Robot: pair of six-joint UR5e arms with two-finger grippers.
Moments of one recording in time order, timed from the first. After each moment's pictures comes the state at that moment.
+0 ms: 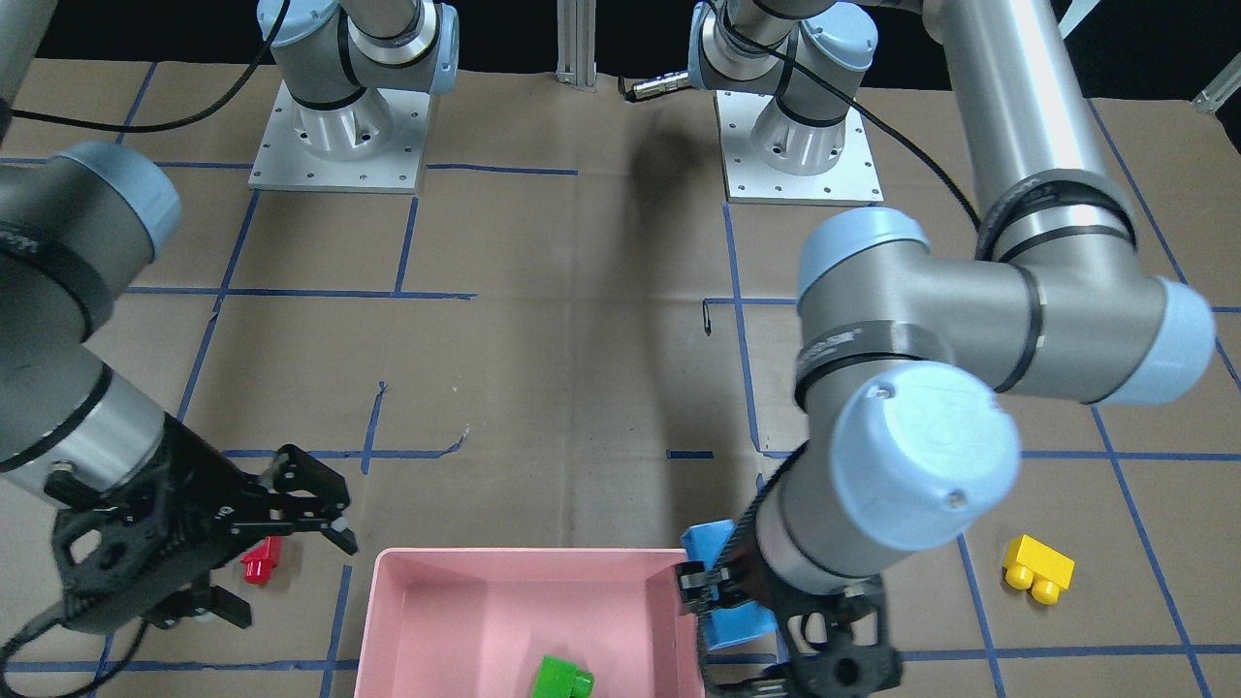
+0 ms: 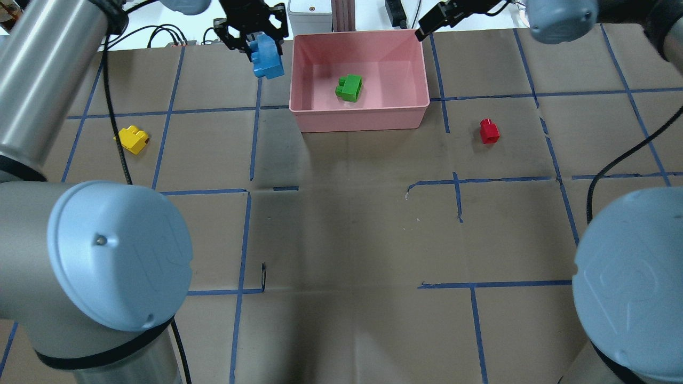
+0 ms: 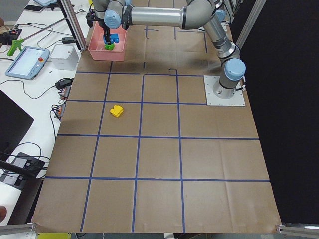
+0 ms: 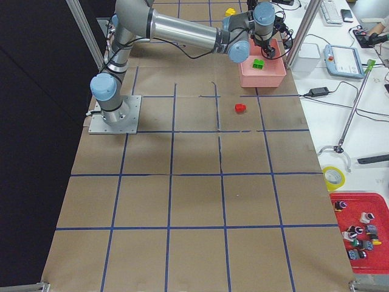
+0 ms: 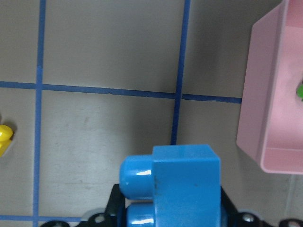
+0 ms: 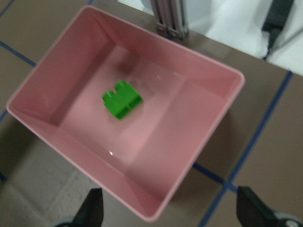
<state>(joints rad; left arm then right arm) -1.70 -2.32 -0.86 -1.47 1.50 -0.31 1.46 -1.11 1.28 -1.95 -1.19 -0.58</state>
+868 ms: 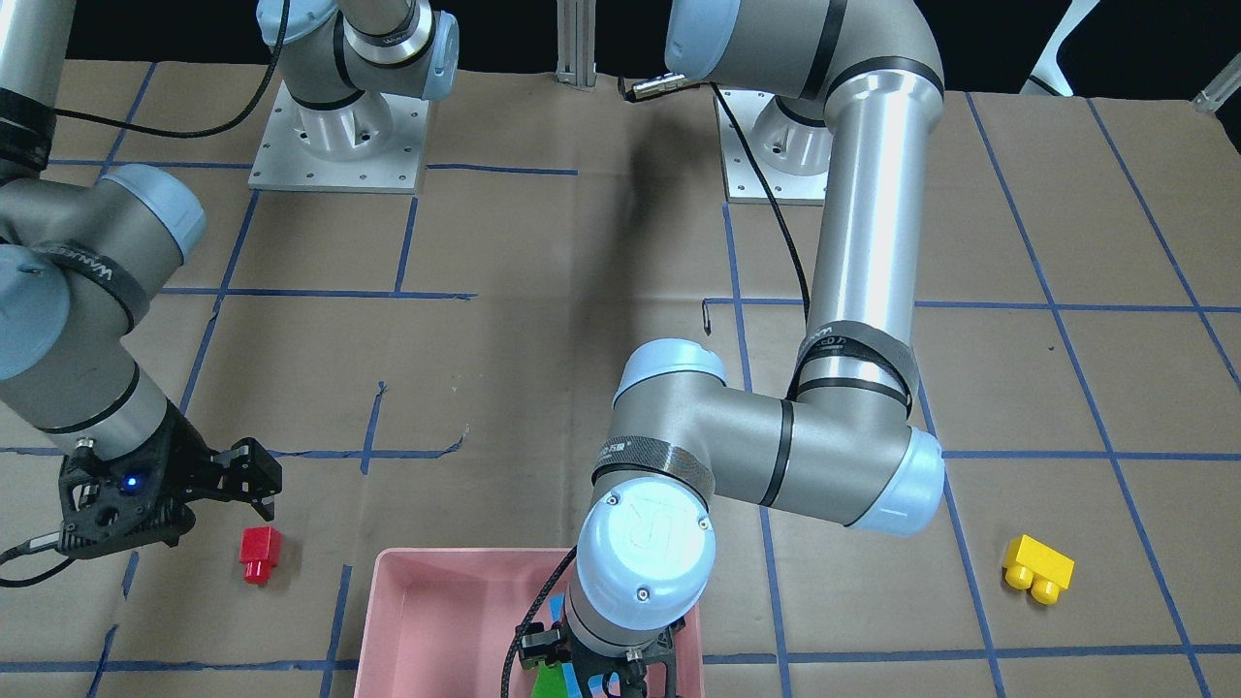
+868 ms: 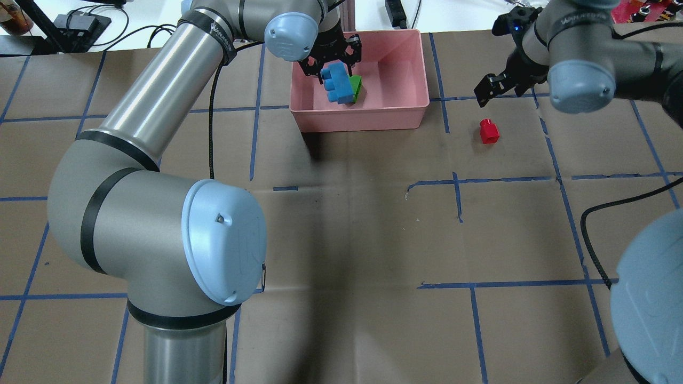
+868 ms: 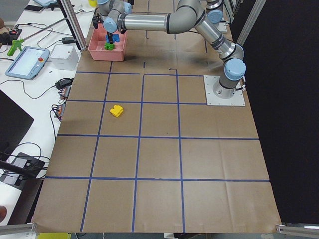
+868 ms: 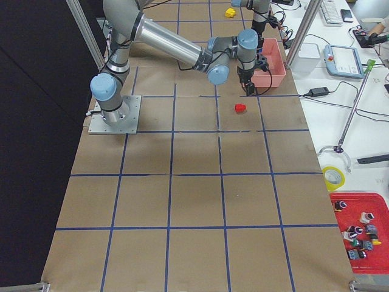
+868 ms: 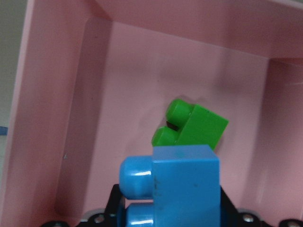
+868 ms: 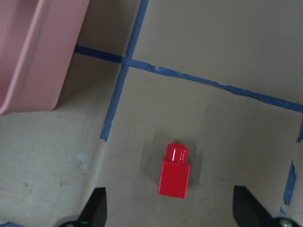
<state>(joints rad) -1.81 -2.49 -0.80 -1.33 1.50 -0.42 1.38 -1.16 1.69 -2.30 -1.46 -0.44</state>
